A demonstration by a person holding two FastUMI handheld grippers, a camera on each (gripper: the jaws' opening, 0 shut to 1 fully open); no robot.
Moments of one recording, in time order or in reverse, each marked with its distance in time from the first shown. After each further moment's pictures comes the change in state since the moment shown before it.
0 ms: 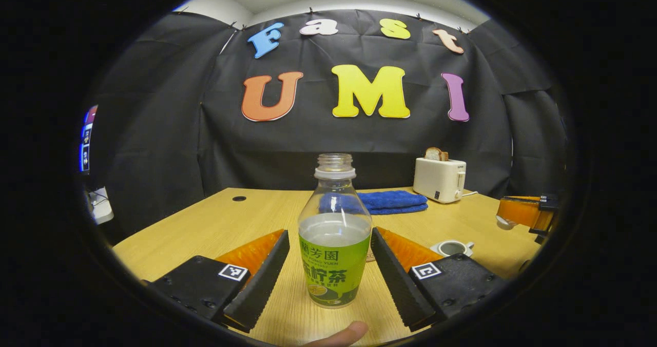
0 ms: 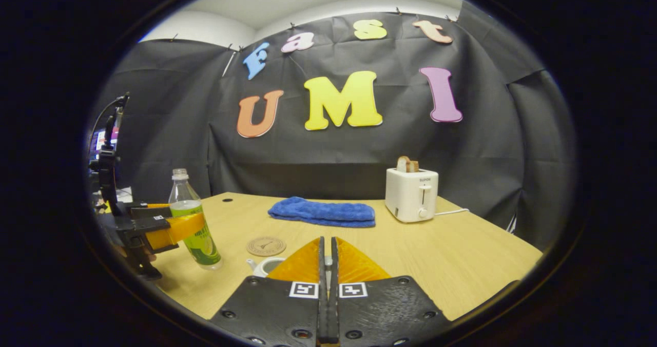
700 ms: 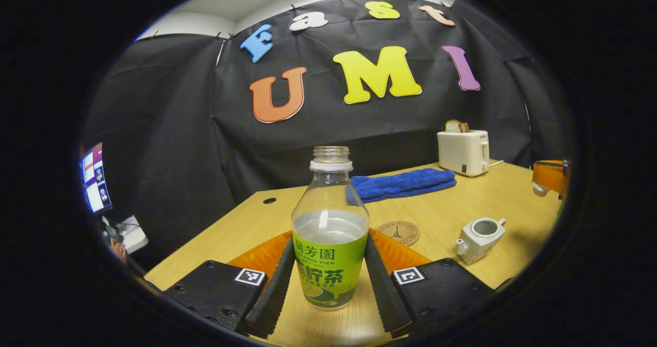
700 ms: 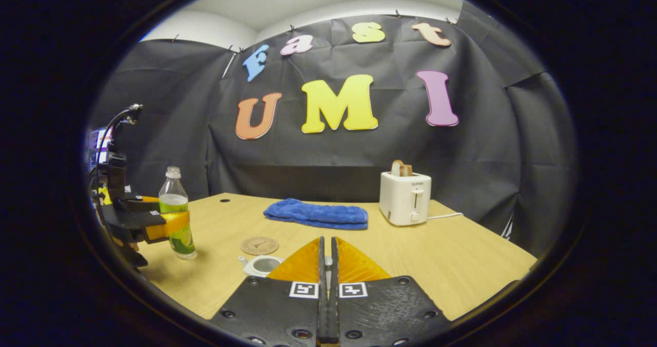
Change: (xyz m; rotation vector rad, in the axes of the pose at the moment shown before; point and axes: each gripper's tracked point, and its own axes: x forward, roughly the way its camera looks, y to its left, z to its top) left arm -0.010 0.028 0.001 0.238 0.096 0.143; right arm -0.013 -0.017 0.008 -0.021 -0.023 -0.002
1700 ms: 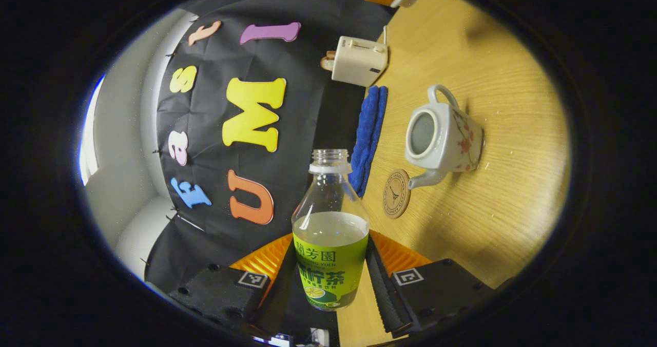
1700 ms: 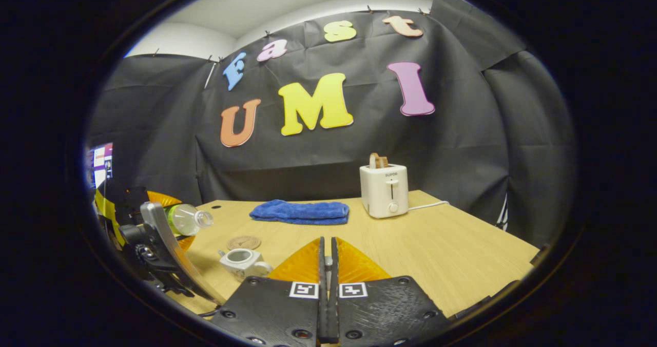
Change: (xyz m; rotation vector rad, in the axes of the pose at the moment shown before) left arm -0.007 -0.069 0.023 1.207 -0.010 0.099; right arm -0.015 -0.063 -0.012 0.101 0.002 -0.039
